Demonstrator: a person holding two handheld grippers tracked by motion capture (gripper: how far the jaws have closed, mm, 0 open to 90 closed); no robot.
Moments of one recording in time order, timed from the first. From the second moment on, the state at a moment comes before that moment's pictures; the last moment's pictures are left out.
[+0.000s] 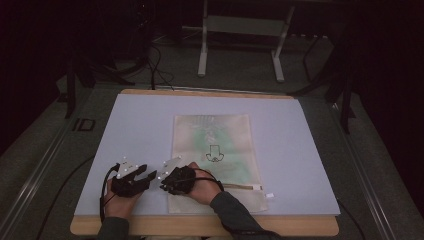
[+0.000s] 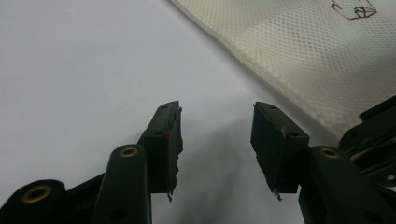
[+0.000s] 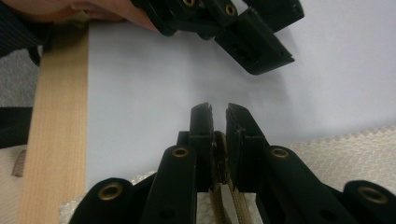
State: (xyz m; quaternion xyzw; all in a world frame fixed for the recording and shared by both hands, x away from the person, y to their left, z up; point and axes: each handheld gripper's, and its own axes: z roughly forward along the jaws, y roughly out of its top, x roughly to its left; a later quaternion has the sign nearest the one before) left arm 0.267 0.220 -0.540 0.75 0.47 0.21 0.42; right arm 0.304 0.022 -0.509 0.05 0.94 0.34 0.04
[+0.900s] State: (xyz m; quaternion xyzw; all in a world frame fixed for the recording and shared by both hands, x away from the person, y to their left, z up) left arm 0.267 0.220 -0.540 0.75 0.47 0.21 0.41; right arm 0.302 0.013 -0.508 0.05 0.93 0.36 0.04
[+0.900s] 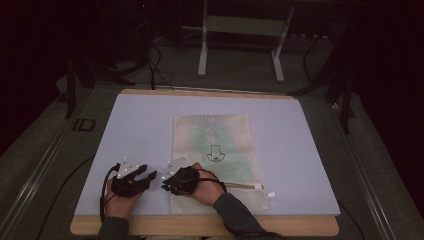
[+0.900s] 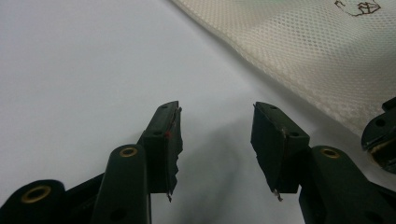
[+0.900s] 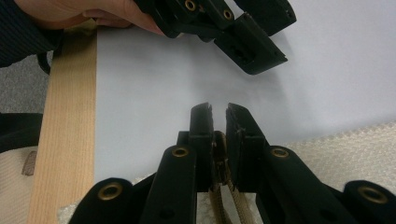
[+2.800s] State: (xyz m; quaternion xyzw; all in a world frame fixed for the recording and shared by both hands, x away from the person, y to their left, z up) left arm 0.266 0.219 -0.539 0.76 0.46 0.20 0.42; right arm 0.314 -0.007 -0.513 0.04 0.96 0.29 -0.01
